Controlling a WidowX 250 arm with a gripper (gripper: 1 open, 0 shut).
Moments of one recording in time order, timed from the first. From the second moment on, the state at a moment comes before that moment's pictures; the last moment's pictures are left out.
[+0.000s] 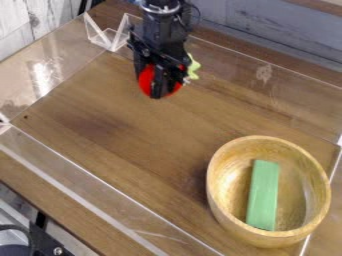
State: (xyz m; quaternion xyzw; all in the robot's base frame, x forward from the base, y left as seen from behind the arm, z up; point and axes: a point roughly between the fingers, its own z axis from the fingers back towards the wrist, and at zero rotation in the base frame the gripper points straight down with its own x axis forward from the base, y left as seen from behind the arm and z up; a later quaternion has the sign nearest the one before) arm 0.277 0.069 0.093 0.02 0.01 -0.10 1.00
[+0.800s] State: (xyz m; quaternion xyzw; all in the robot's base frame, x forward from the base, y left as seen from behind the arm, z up) arm 0.294 0.072 0.126 0.01 -0.01 -0.06 1.00
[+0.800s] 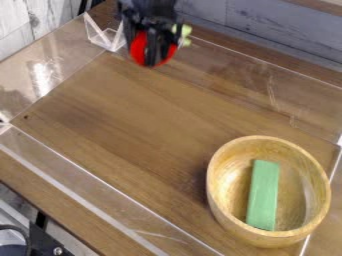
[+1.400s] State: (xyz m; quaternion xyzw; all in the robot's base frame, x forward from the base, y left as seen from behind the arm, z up) arm 0.297 0.056 0.132 -0.01 0.00 -0.13 0.99
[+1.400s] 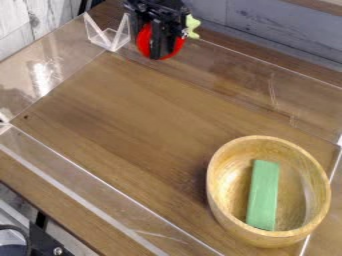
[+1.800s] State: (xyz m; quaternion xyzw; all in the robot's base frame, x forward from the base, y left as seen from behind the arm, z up) arm 0.286 0.048 0.150 -0.01 -0.02 -0.11 0.99
